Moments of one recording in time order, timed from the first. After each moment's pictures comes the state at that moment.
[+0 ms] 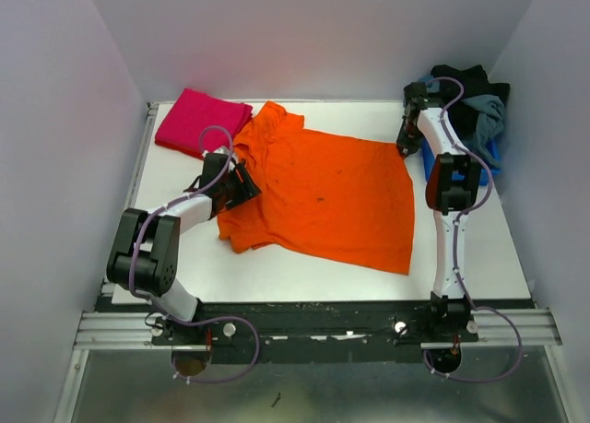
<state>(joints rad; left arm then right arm) -0.21 1.59 0.80 0.04 0.16 -0.66 0.03 2.53 2.32 -0.98 0.19 0.37</state>
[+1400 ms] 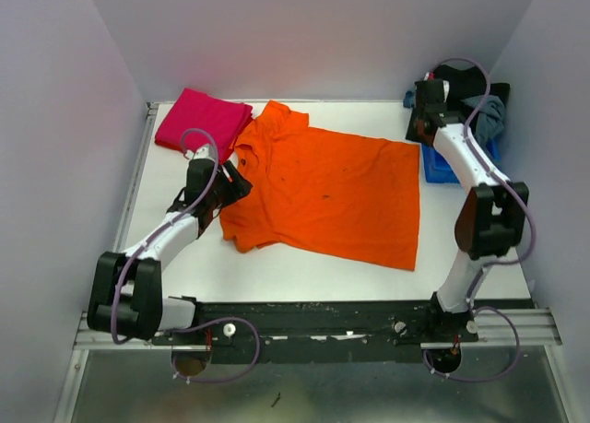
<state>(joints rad) -0.18 1.38 0.68 0.09 0.13 -0.64 0.09 1.97 1.75 -0.59 0.36 0.20</state>
